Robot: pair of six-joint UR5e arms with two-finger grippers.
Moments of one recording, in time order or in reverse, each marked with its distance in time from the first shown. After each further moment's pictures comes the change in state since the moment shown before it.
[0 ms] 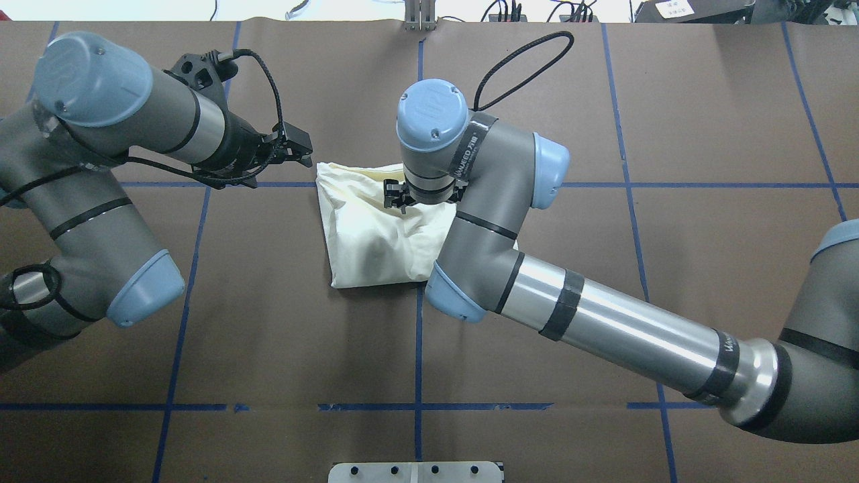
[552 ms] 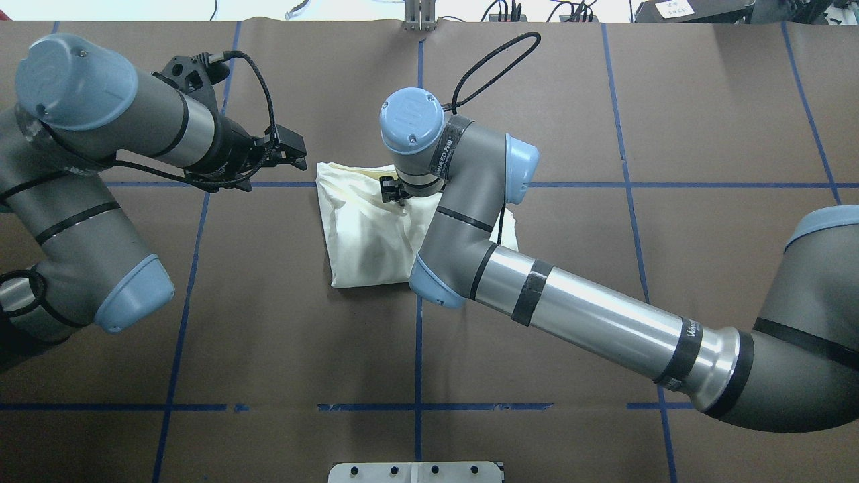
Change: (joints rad) left arm -0.003 0.015 -0.020 0.001 -0.006 -0.001; right arm 0.004 0.066 -0.196 0.118 -0.061 -0.071
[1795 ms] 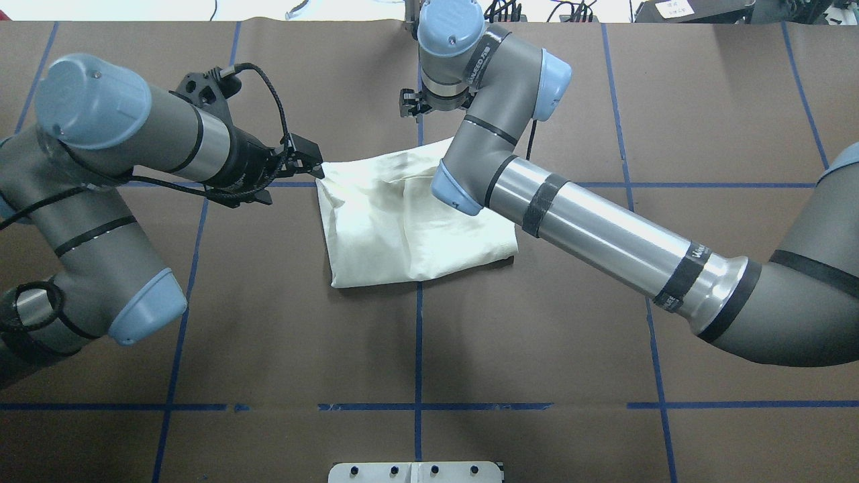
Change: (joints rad) left arm 0.059 -0.002 0.045 -0.158 0.004 -0.166; right arm 0.182 0.075 -0.167 0.163 0.086 -0.076
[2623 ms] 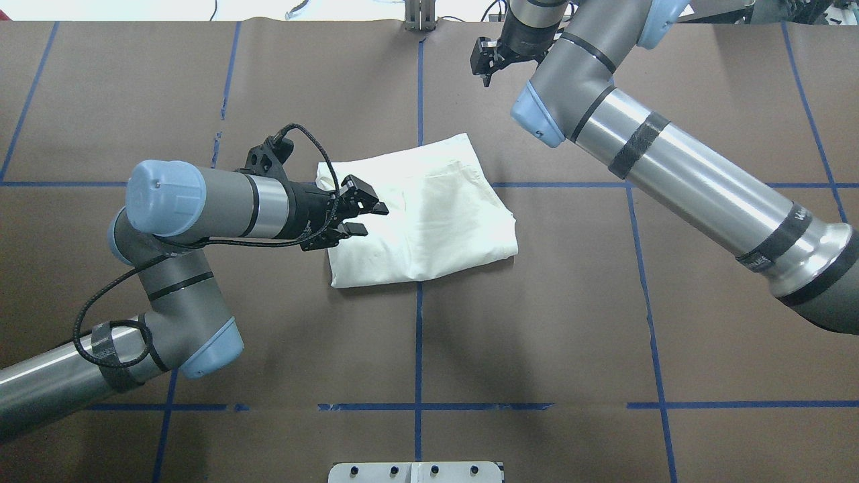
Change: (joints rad) left arm 0.139 -0.045 0.248 -0.541 0.119 -0.347; right arm 0.158 -0.124 0.203 -0.195 0.200 -0.196
